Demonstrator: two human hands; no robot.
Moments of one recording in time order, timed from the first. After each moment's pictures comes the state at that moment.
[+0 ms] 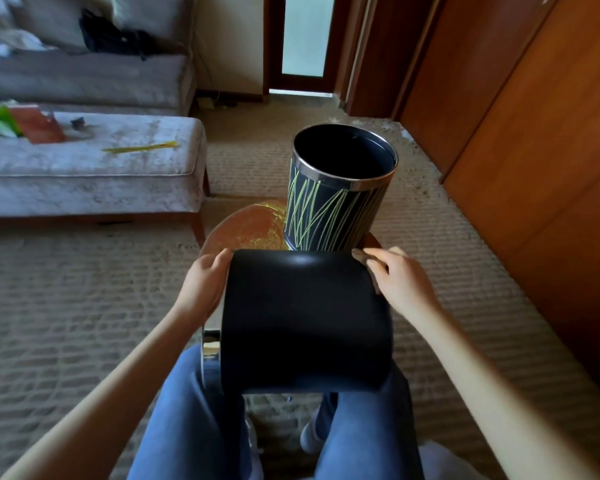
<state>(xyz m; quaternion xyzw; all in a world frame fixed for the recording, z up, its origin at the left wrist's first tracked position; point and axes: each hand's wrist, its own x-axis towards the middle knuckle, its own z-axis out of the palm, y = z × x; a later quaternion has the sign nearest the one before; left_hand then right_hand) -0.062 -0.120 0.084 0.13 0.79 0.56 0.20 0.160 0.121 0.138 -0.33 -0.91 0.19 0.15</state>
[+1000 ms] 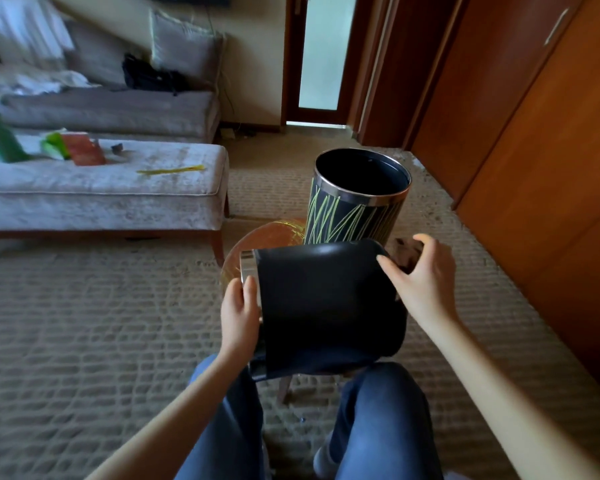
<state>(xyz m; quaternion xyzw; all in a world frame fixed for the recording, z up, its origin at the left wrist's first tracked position) 0.013 -0.134 0.079 0.12 0.74 0.66 0.06 0.165 0.083 0.162 -0.37 -0.84 0.19 0.34</state>
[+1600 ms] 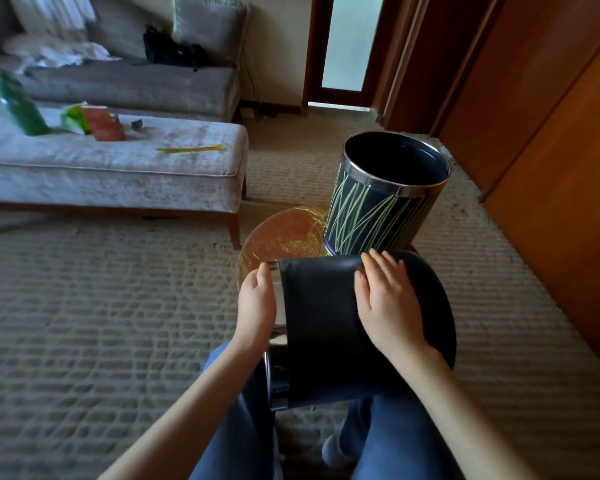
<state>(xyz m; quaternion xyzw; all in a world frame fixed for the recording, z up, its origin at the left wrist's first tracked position) 0.003 -0.130 0.097 0.04 0.74 0.65 0.14 0.121 0.025 0.115 -0.22 -0.94 0.06 0.27</state>
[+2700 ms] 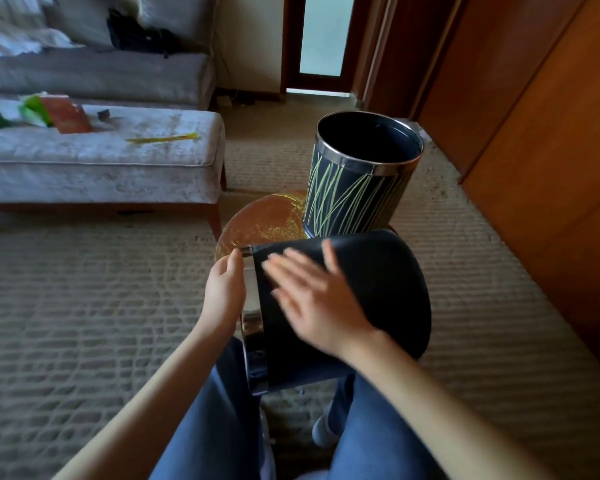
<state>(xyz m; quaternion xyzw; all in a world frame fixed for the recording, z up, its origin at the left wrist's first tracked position) -0.001 -0.137 0.097 0.07 0.74 0.65 0.15 0.115 -0.021 0.109 0.00 -0.96 0.08 0.25</state>
